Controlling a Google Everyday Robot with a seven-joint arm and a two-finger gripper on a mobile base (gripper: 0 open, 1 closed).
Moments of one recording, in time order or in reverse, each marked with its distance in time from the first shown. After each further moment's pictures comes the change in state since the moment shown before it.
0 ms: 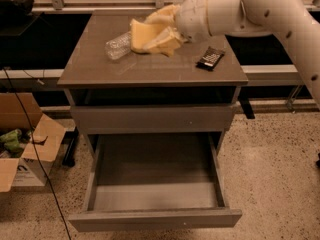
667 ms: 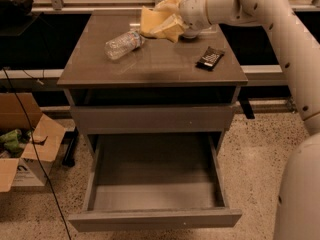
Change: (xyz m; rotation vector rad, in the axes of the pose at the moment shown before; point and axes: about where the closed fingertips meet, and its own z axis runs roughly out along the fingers) arm 0.049 -0.071 0.012 0.091 0.047 0.008
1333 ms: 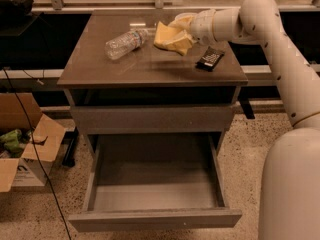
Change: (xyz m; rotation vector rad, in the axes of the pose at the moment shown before) arm 0.093 -0.007 0.003 0.041 0.048 0.182
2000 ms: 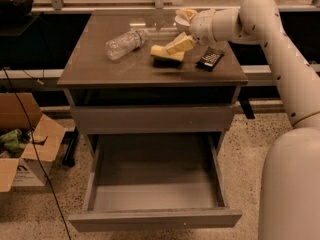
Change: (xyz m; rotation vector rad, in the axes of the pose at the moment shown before) arm 0.000 0.000 0.001 -0.001 0.000 0.001
